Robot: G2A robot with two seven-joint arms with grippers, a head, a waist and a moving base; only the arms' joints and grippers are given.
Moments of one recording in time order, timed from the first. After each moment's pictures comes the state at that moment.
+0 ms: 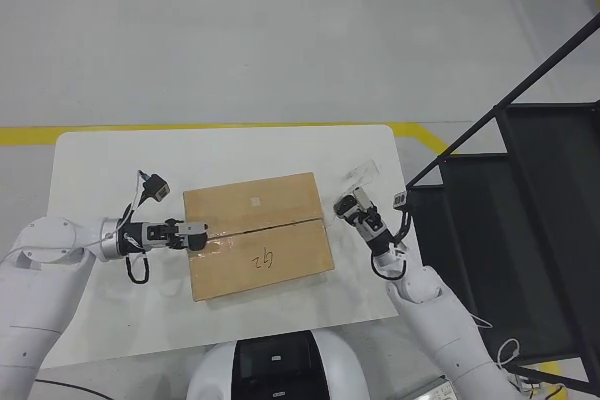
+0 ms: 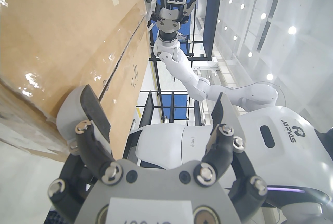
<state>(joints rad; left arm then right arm) 1.06 -0.92 -1.20 -1.34 -0.46 -0.28 -1.35 -1.43 -1.24 1.27 -1.35 0.34 -0.70 0.32</state>
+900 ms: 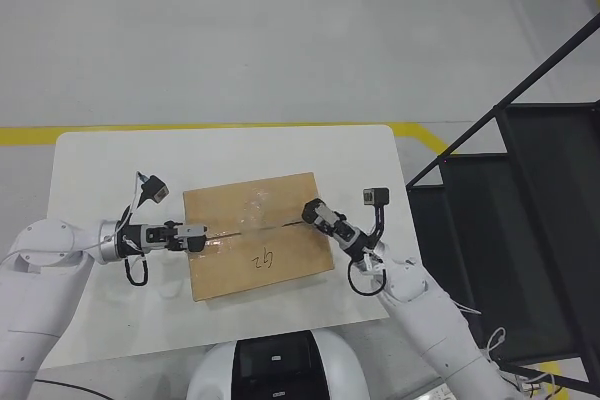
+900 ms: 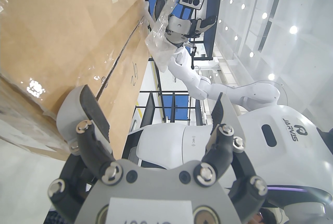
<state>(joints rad) 1.09 -0.91 -1.22 -1.36 -0.46 -0.28 -1.35 -1.39 -1.25 1.18 -1.44 0.15 -0.72 0.43</state>
